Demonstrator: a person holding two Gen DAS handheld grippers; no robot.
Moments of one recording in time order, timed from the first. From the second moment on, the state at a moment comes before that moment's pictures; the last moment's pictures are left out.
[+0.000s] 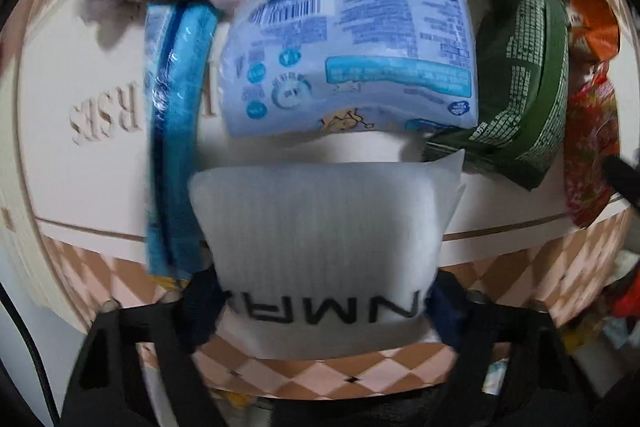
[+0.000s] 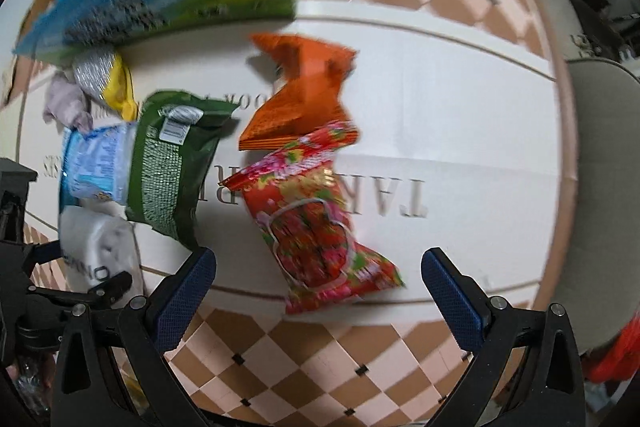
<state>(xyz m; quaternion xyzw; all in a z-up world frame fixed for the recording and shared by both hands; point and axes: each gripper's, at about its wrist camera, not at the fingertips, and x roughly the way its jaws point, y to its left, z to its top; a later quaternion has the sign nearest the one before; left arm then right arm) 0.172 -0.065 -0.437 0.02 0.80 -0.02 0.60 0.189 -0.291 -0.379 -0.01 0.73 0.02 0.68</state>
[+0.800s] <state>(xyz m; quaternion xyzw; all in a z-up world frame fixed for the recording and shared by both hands) 0.349 -0.038 -0.194 -0.02 0.66 -0.03 0.75 0.302 -0.256 -0.204 0.13 0.65 0.13 0.74</state>
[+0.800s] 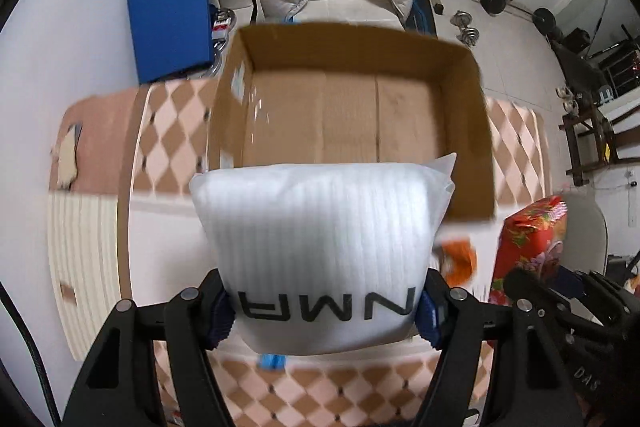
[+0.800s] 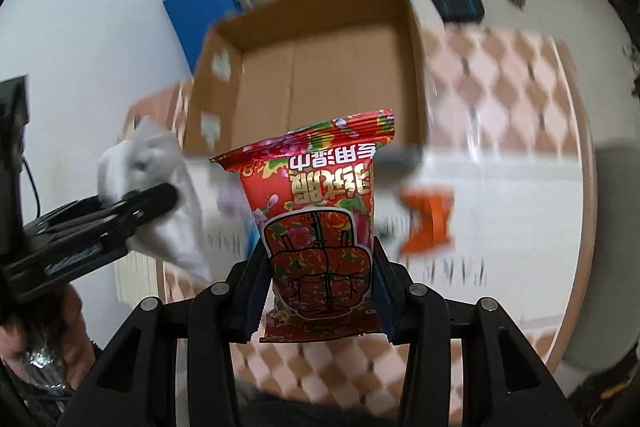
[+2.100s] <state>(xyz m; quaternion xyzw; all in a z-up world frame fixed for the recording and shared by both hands) 0.517 -0.035 -0.306 0.04 0.70 -0.09 0.71 0.533 -0.164 -0.341 0.04 0.68 0.02 0.73</state>
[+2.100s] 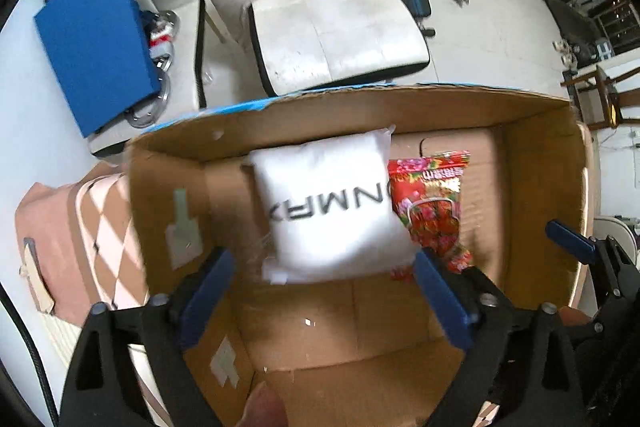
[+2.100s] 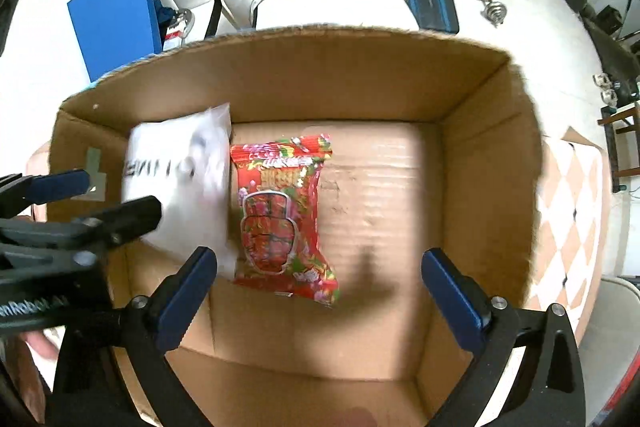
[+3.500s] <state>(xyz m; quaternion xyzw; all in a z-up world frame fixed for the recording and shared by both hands) 0.256 -0.022 -0.450 -0.27 0.83 0.07 0.49 0.212 -0.236 -0.398 0.16 0.74 0.02 0.65</state>
